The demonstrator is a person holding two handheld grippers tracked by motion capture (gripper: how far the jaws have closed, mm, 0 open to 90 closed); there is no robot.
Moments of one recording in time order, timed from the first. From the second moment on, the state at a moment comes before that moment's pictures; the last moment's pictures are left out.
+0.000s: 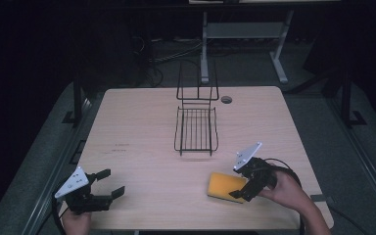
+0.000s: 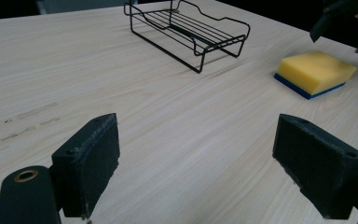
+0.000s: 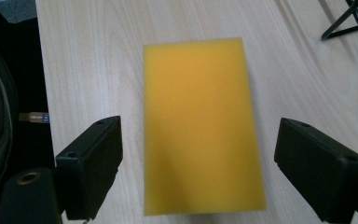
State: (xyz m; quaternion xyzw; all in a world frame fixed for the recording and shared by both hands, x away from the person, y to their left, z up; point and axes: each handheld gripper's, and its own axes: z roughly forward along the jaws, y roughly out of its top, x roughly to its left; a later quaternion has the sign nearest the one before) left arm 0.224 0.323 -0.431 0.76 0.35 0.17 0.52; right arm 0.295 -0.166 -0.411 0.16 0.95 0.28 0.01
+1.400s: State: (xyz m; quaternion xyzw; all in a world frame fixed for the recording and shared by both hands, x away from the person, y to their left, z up) left arm 0.224 0.323 -0.431 0.76 0.34 0.16 0.52; right arm 0.307 -0.139 -0.432 0.14 0.96 0.24 -0.01
